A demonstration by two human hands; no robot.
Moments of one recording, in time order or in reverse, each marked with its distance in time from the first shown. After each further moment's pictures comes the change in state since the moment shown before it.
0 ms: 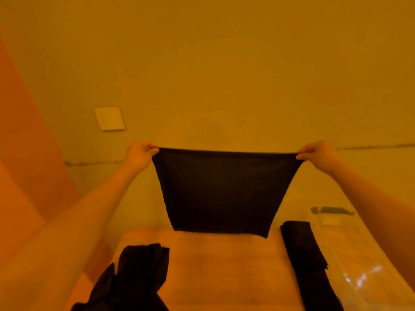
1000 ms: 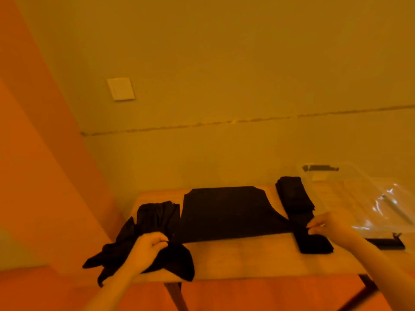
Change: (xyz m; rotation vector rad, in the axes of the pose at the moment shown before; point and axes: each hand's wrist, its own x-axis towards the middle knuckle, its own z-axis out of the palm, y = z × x) left_hand -0.313 -0.161 0.007 0.076 -0.509 -0.095; right_hand -0.295 0.100 0.054 -0.117 -0.424 0.231
